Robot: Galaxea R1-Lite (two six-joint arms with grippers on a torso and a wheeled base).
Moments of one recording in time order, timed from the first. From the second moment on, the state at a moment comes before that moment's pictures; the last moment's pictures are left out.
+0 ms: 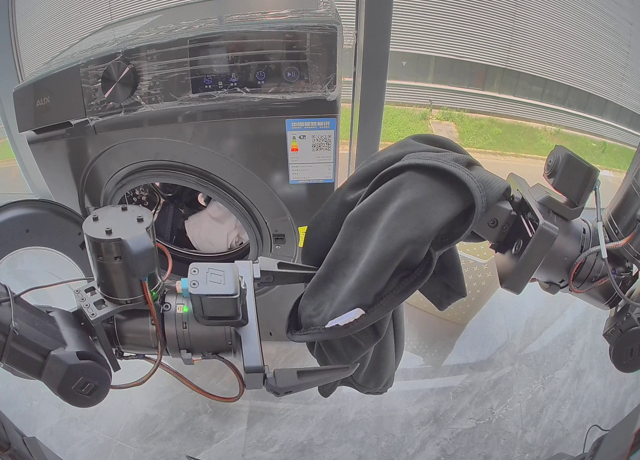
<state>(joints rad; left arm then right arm) -0.60 1.66 -0.58 -0.90 -0.75 0.33 0.66 1.54 -0.60 -1.22 0.49 0.30</state>
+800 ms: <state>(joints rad) -0.60 1.71 -0.65 -0.91 -0.75 0.33 0.62 1.55 -0.59 -1.22 0.46 0.30</state>
